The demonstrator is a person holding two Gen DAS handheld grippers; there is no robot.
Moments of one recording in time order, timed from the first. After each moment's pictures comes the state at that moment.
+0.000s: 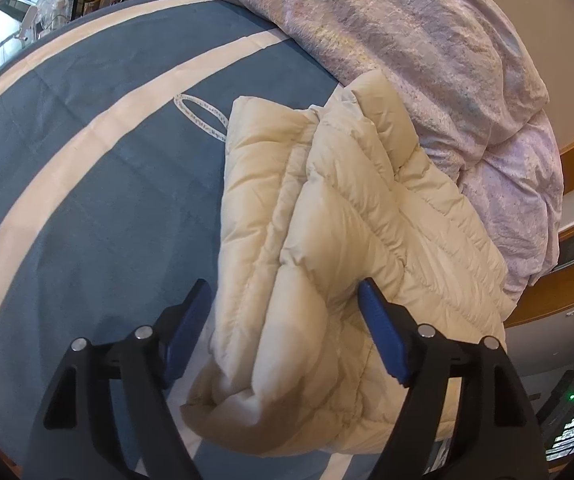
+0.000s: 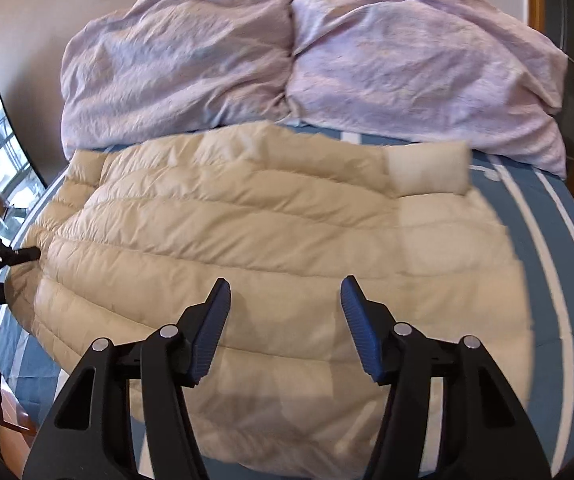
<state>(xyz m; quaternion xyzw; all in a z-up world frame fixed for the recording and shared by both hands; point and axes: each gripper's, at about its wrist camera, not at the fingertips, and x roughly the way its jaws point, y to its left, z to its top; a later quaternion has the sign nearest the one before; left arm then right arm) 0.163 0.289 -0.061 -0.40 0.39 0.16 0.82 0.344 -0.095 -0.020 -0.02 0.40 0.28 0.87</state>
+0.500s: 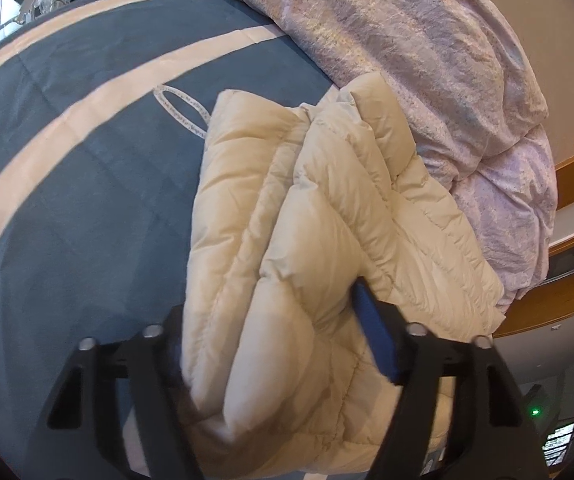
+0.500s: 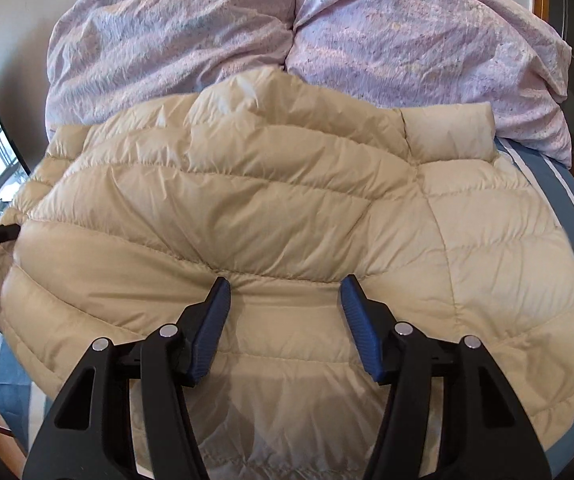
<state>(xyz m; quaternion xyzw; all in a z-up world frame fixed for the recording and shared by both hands) 0.178 0.290 -0.068 -0.43 0.37 0.15 0.81 0.345 -0.074 -0.050 -0.04 0.41 0.26 0.87</state>
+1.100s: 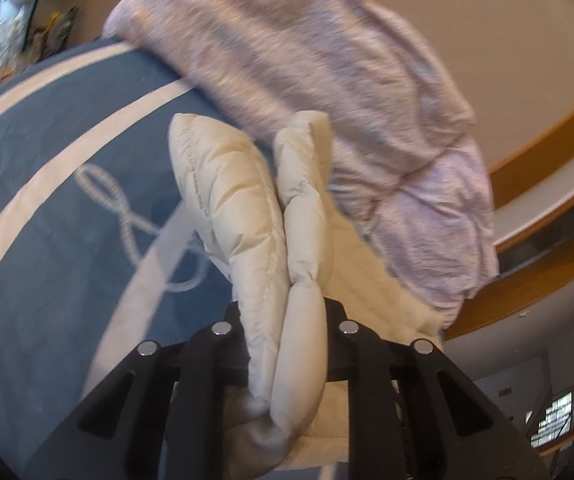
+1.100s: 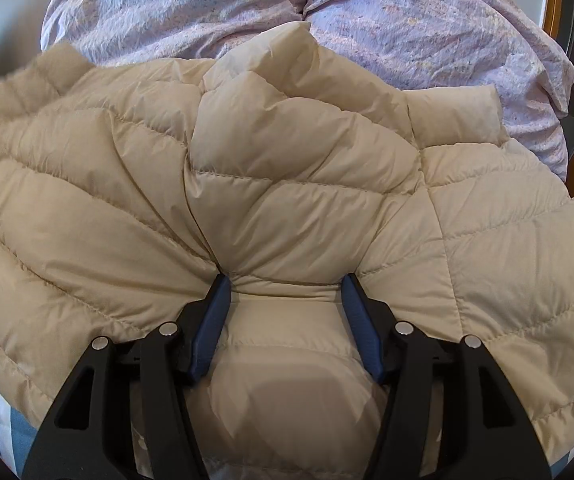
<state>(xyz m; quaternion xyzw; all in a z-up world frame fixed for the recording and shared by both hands) 0.188 0.260 0.014 -0.41 0.30 0.08 0.86 0.346 -0.052 -0.064 -0.08 0.41 0.24 0.88</state>
